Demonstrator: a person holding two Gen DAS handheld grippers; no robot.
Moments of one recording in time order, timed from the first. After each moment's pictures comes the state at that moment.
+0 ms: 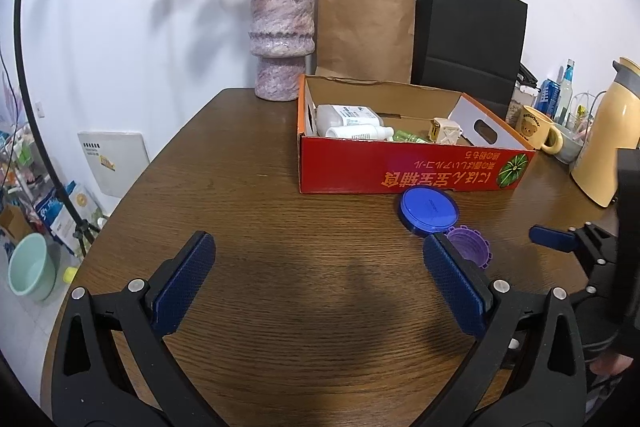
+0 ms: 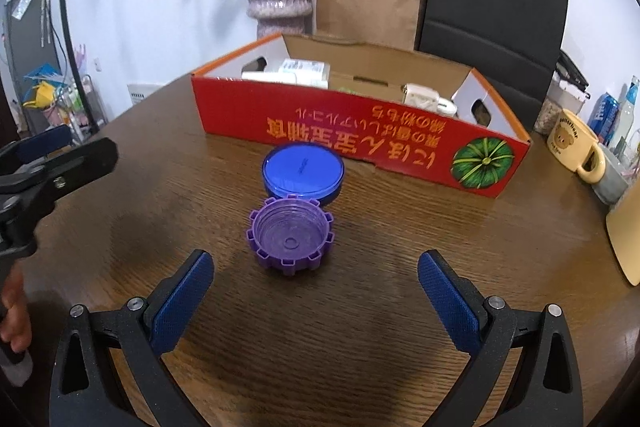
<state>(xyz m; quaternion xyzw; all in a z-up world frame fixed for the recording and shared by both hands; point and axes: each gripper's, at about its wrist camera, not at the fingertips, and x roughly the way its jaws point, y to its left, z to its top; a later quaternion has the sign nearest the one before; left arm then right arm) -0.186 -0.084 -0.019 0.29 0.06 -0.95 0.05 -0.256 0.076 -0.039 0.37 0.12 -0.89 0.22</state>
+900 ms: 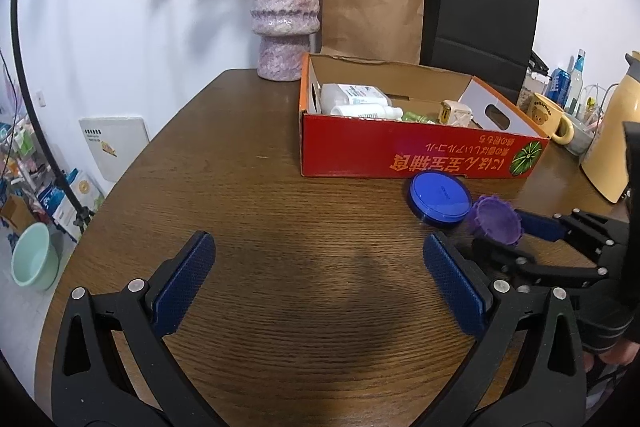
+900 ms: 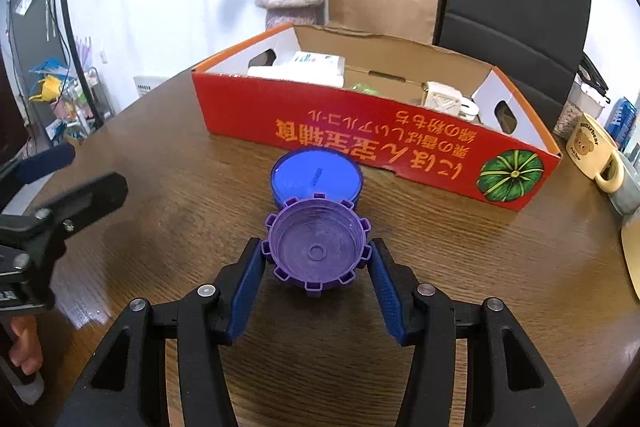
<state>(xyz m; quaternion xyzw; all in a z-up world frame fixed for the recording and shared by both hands) -0.202 -0.082 -0.034 0.32 0.06 -0.94 0.06 -0.270 0.069 -0.039 0.37 0.12 -0.89 0.24</state>
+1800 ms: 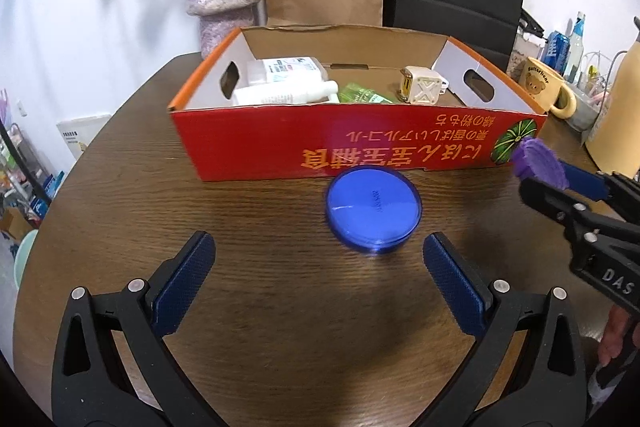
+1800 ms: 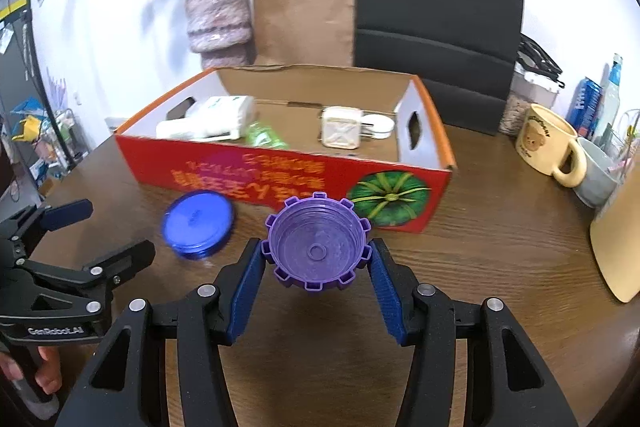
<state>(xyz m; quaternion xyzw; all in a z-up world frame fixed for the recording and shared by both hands) -0.271 -0.009 -0.049 0.38 0.03 -0.92 0.05 -0.315 0.157 -0.018 0.34 0.07 -0.92 0.20</state>
